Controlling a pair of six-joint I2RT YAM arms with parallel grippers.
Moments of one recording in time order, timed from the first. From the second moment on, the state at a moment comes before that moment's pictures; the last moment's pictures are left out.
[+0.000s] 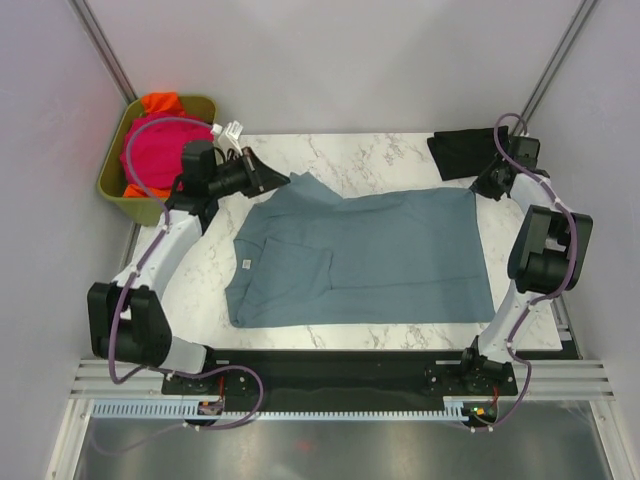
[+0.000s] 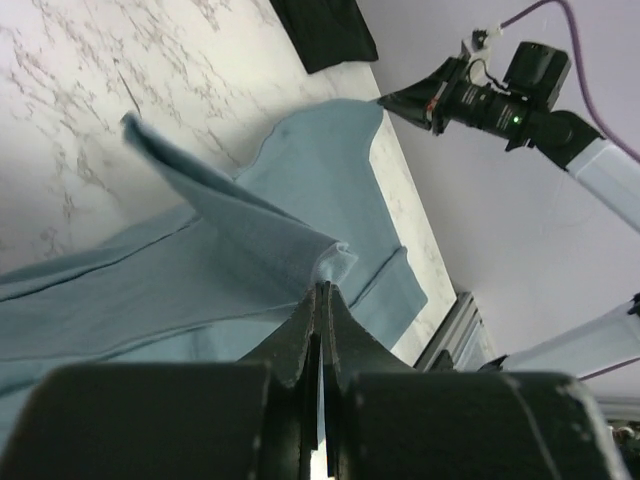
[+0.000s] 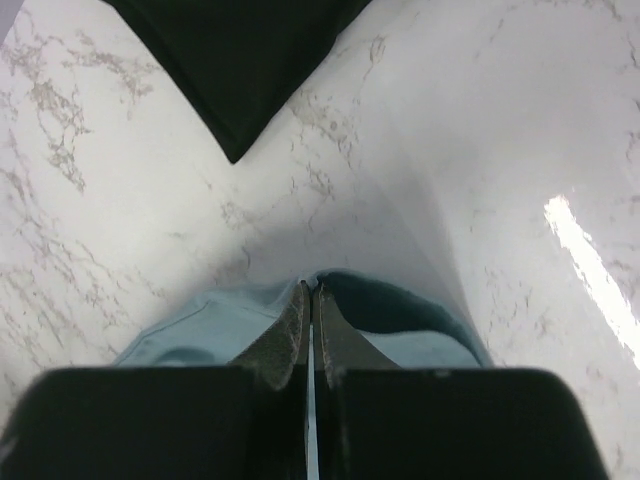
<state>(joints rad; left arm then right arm) -0.15 1.46 1.16 -0.01 0.72 -0.63 -0.27 1.96 1.46 -0.33 -0.16 0.53</state>
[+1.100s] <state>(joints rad) -0.16 0.80 0.72 -0.49 0.67 -0.39 -0.42 1.53 0.86 -0.31 -0.22 0.50</state>
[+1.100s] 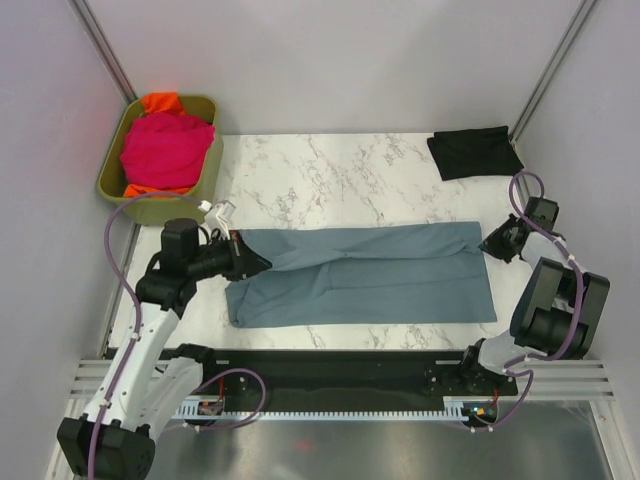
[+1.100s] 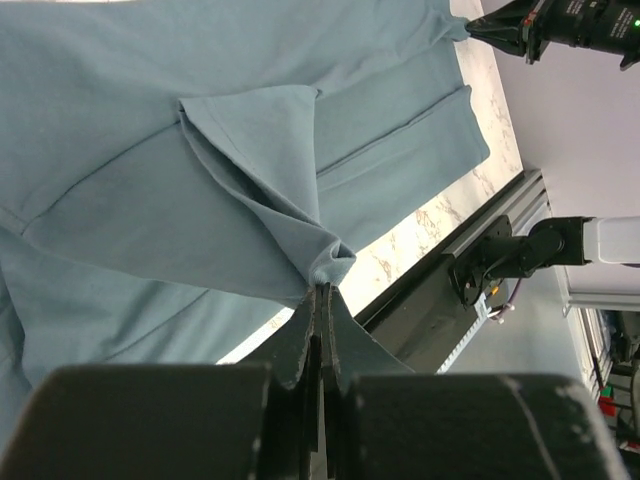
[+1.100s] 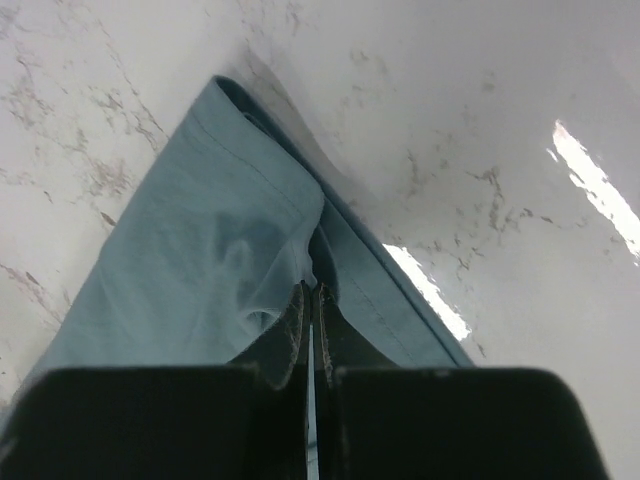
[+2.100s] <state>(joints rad) -0.18 1.42 0.83 -0.40 0.39 -0.50 0.71 1.53 1.17 -0.28 0.03 0.55</state>
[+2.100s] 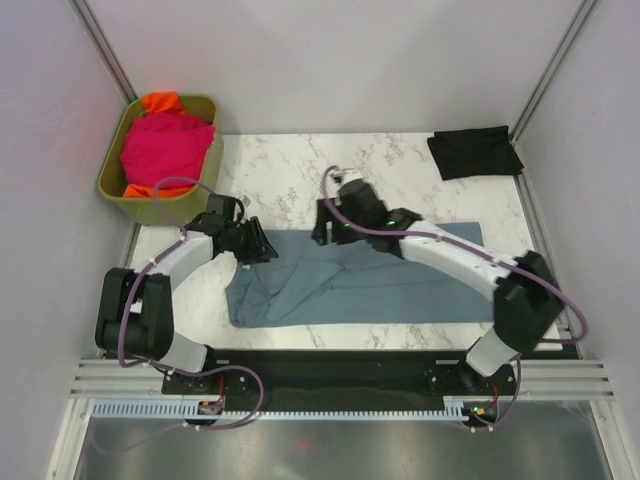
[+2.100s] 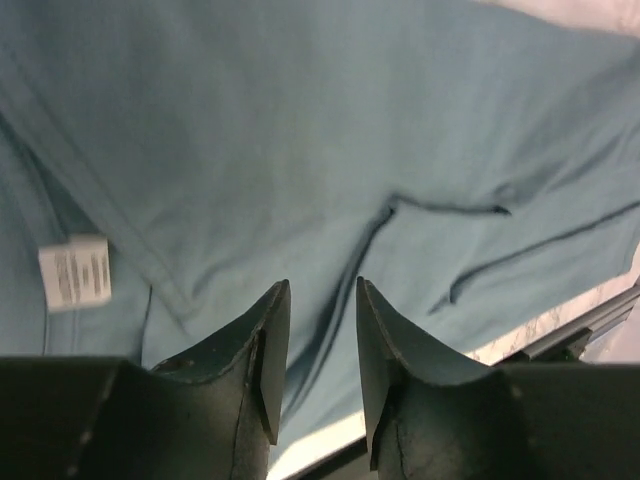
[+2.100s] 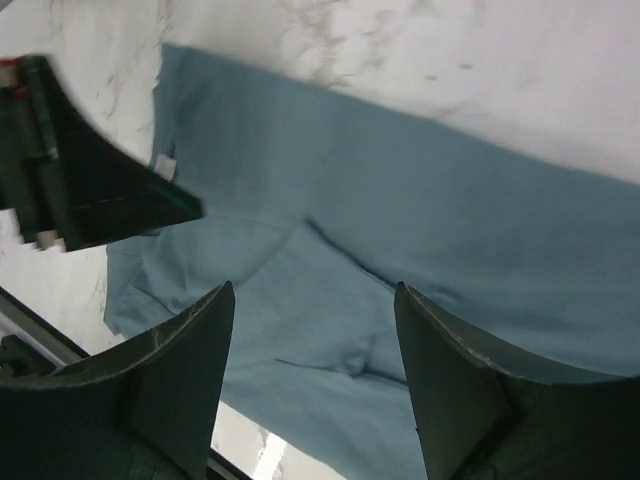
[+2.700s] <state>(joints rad) -0.16 1.74 0.92 -0.17 0.40 -0.59 0.90 2.11 1.52 -0.38 0.05 0.42</state>
